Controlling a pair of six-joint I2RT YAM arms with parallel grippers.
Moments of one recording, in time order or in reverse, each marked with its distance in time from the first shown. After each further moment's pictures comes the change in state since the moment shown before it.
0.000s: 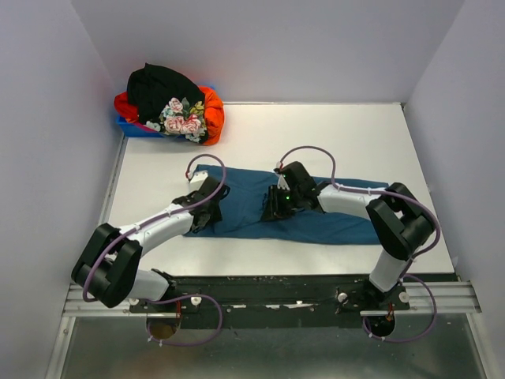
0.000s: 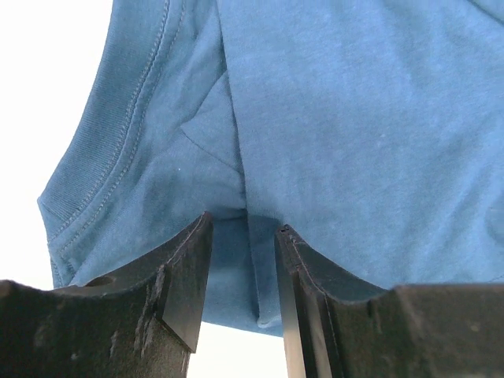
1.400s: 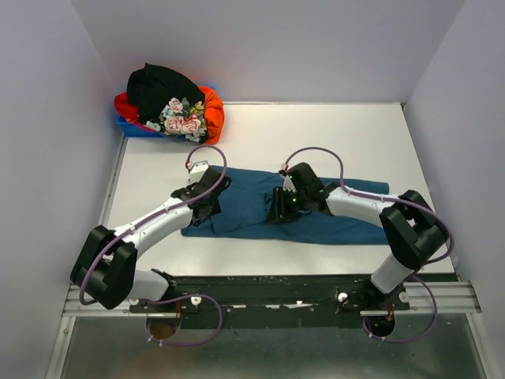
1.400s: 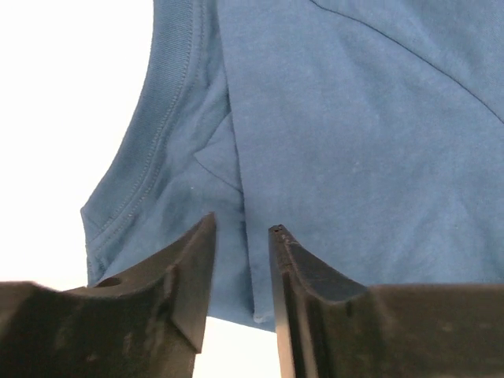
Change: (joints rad) left arm 0.000 -0.005 0.121 -0.108 -0.054 0.044; right arm -0.019 -0.083 -0.043 -0.045 -0.033 -0.019
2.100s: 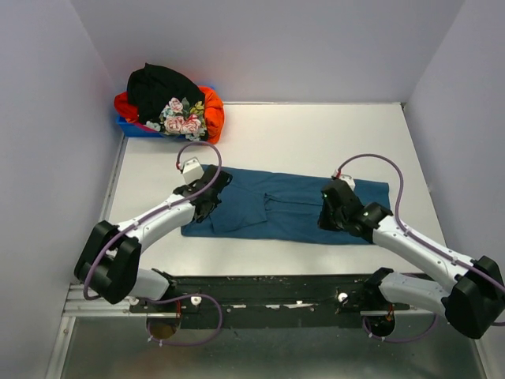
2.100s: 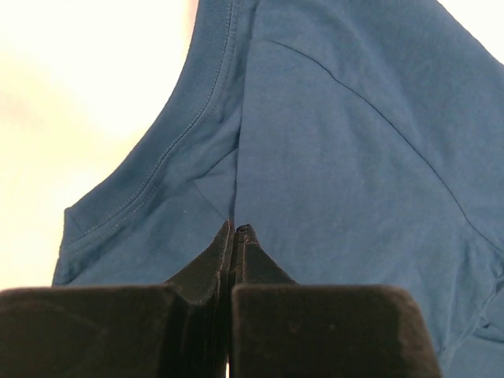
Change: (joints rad) left arm 0.007 0.001 0.012 0.019 -0.110 -0.224; right arm -0.014 -0.591 -0.204 -0.413 0.627 0.081
